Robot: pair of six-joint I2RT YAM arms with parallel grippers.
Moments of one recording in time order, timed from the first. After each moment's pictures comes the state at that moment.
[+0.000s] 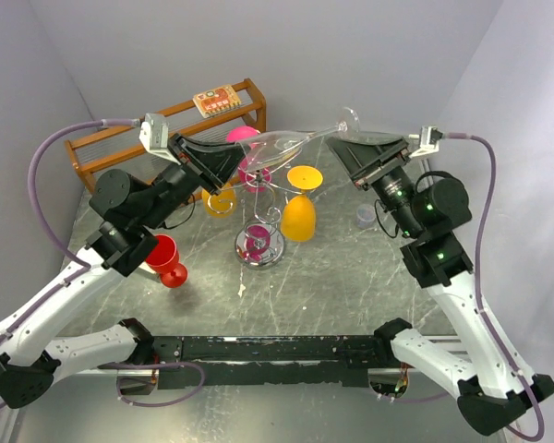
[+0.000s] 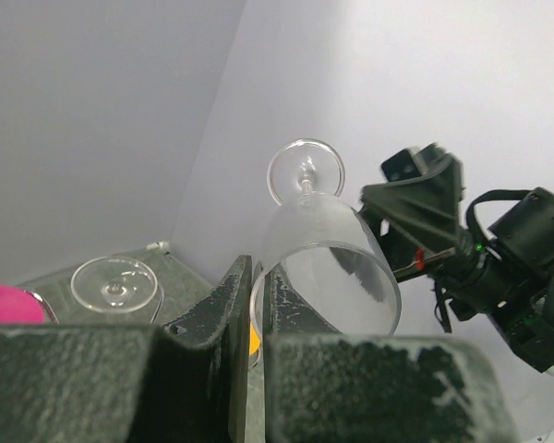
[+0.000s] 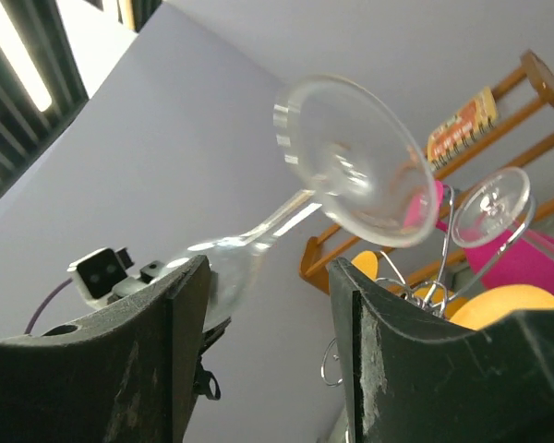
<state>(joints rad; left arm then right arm) -0.74 1.01 1.15 0.29 0.13 -0.48 0.46 0.85 1.12 0.08 -0.13 1.03</state>
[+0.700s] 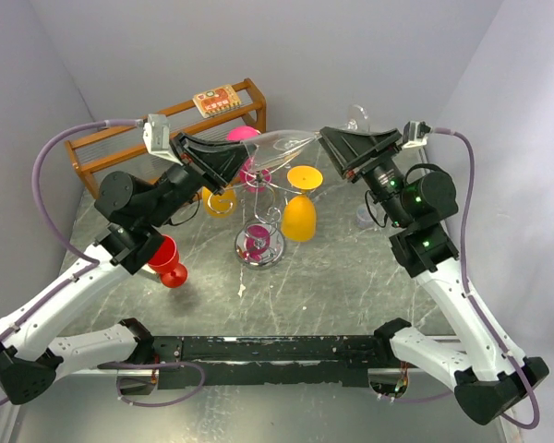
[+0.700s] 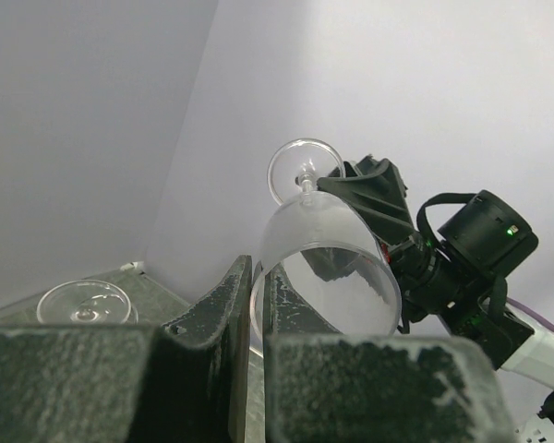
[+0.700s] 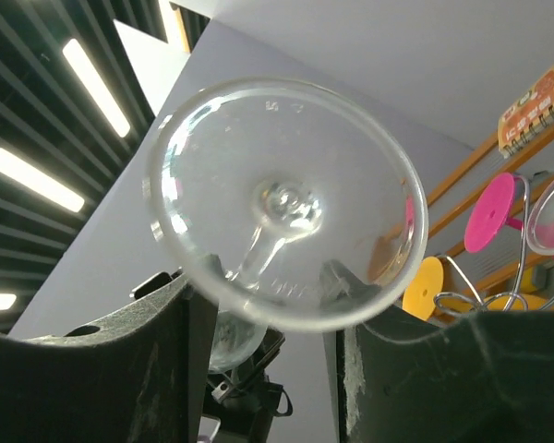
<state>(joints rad) -0.74 1.05 1.12 0.43 0.18 -0.50 0.46 0.94 1.10 0.22 -0.15 1.27</state>
